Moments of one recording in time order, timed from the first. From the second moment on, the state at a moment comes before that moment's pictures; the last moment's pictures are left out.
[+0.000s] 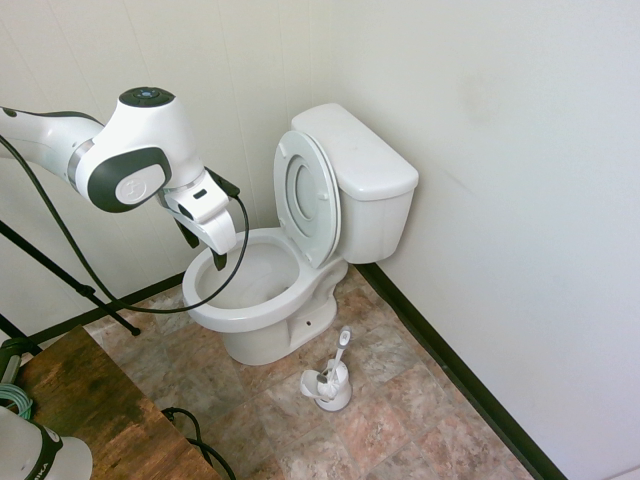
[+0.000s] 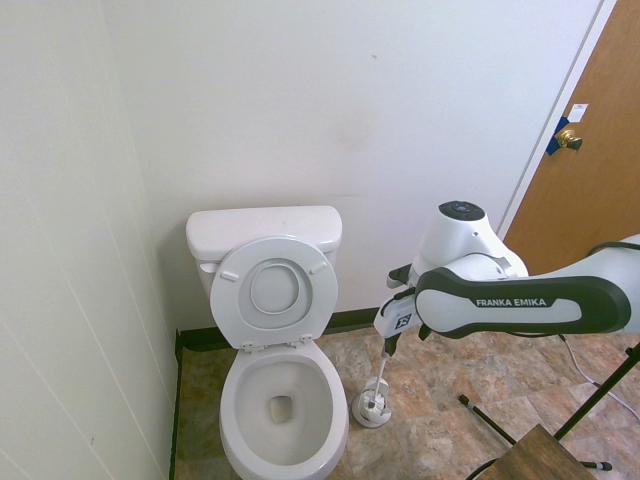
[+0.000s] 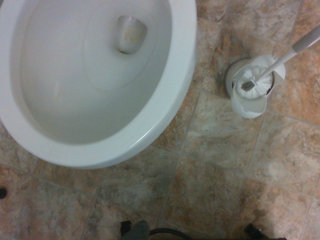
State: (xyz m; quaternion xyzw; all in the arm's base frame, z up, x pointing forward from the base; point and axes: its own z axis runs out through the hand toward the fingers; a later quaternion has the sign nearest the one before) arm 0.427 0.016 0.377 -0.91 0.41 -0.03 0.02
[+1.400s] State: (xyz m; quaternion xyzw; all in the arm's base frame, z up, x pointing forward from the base) arm 0.620 -0.175 0.152 -0.76 0.65 0.04 0.01
